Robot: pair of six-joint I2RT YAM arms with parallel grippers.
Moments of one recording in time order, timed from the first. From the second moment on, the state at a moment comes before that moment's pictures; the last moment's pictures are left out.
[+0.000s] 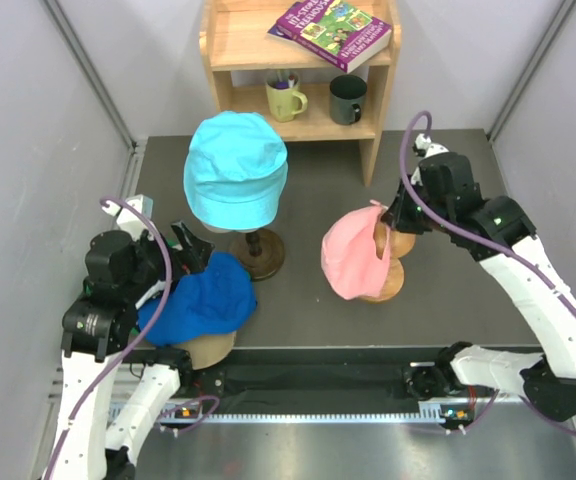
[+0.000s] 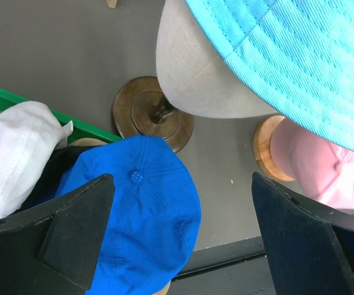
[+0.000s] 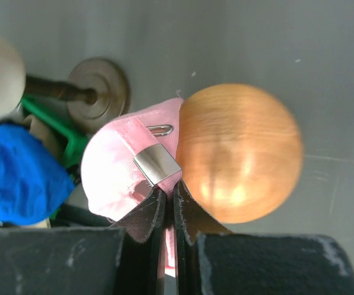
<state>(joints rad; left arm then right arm) -0.15 0.63 1.07 -0.86 0.16 -0.42 0.58 1.15 1.48 -1.01 0.11 0.55</state>
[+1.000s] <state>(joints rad) -0.15 0.65 1.06 -0.86 0.14 -0.37 0.12 1.10 1.08 -1.01 0.01 0.31</state>
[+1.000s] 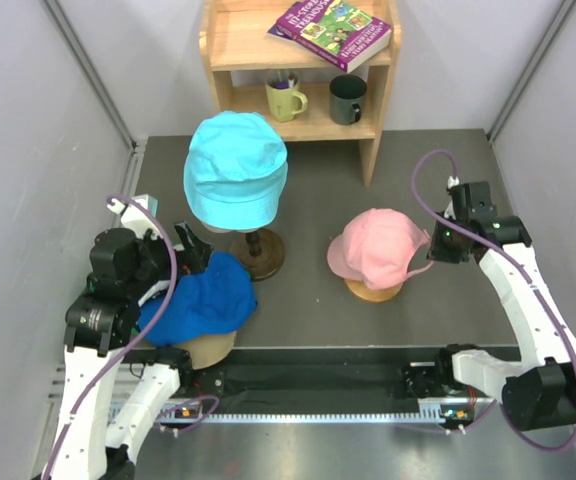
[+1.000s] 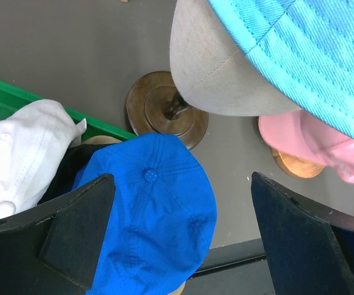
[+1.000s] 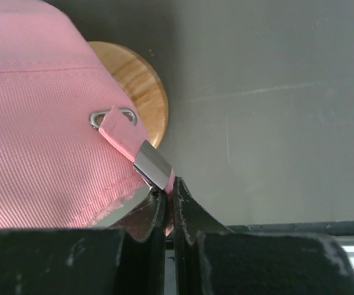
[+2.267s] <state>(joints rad) -0.15 0.78 0.85 -0.94 -0.14 -0.53 0.08 1.01 1.10 -0.98 -0.12 0.29</state>
